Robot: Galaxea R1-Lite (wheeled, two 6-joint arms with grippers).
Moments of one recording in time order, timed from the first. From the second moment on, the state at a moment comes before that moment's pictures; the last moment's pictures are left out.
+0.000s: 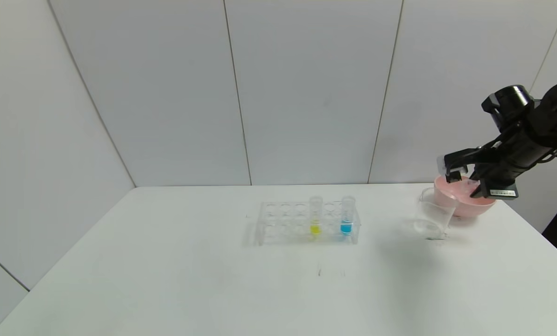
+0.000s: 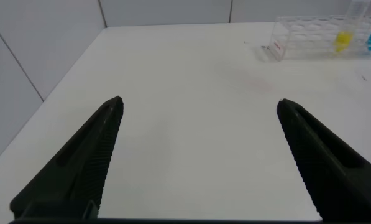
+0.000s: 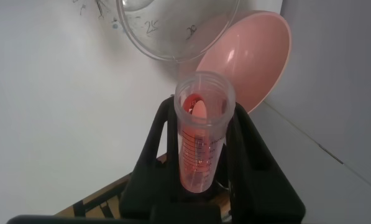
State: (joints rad) left arm 0.00 0.00 0.00 0.00 0.00 0.00; right arm -0.01 2.12 -2.00 0.87 -0.13 -1.40
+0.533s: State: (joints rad) left arm 0.00 0.00 0.00 0.00 0.00 0.00; right arm 0.03 2.14 -2.00 0.86 -0.26 -1.38
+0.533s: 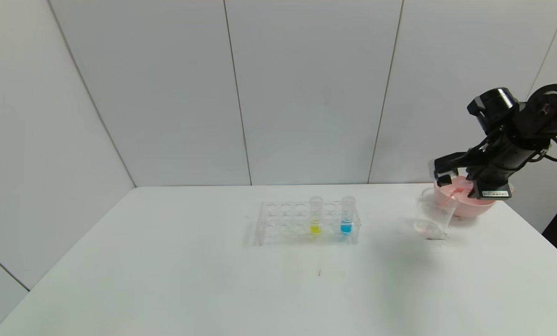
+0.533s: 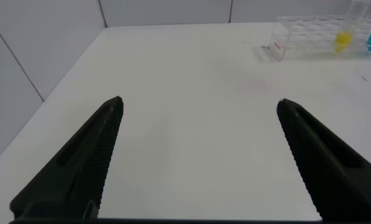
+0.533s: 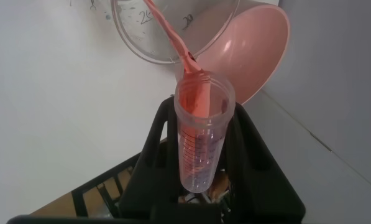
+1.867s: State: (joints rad) left arm 0.00 0.00 0.00 0.00 0.00 0.00; right arm 0.12 2.16 -2.00 0.82 -0.48 -1.37
